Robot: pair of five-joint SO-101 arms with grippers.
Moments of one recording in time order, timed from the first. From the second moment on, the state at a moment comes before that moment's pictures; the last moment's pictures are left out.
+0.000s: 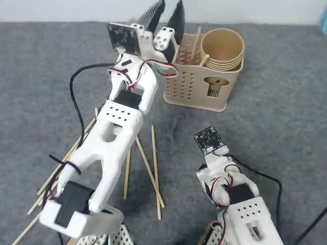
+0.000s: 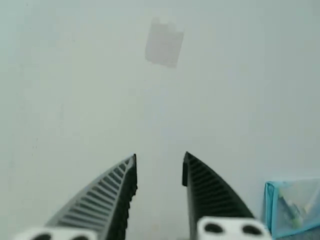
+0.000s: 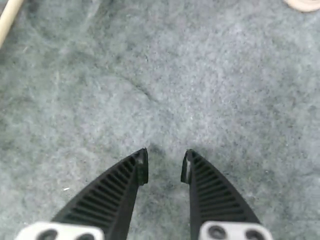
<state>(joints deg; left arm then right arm) 14.8 -4.6 22.6 -15.1 14.9 -21.5 -71.9 93.0 45.8 10.8</state>
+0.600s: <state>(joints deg) 7.7 -40.0 30.6 21.7 14.9 -21.5 -71.9 93.0 45.8 10.8</state>
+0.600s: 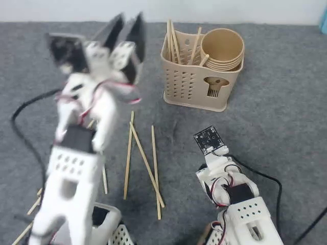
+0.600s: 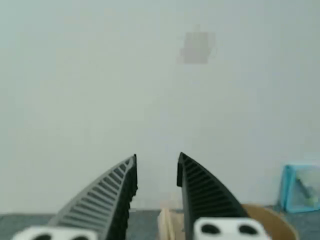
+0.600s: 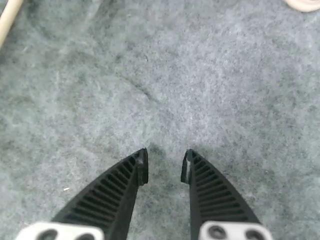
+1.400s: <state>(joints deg) -26.9 -23.0 35.3 70.9 5.0 -21.5 -71.9 93.0 45.8 10.8</state>
